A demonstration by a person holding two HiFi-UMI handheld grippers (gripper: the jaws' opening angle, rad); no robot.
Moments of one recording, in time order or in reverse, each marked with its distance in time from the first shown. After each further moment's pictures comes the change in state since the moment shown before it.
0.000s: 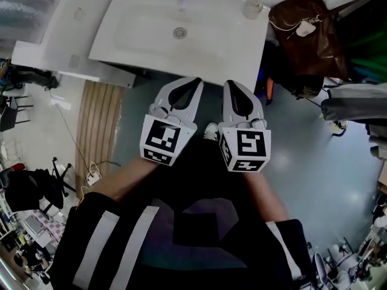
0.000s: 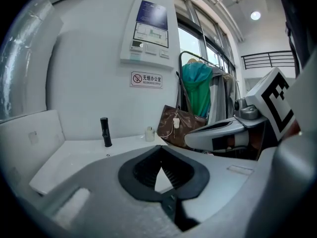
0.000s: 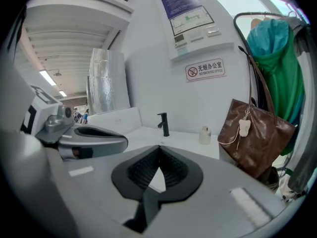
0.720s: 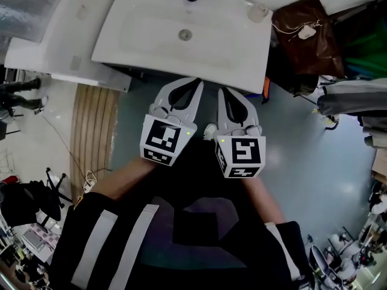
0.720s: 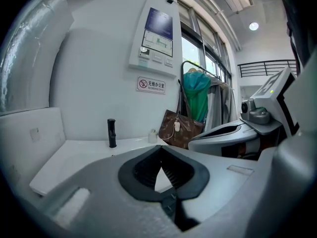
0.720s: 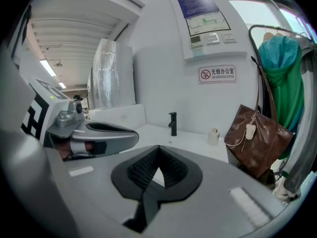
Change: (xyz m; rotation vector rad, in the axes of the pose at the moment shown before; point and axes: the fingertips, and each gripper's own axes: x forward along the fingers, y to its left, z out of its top) left arm -0.039 0.047 -0.007 -0.030 -0.055 -0.063; right arm 0.009 0.077 0.003 -0.065 0.027 -0.039
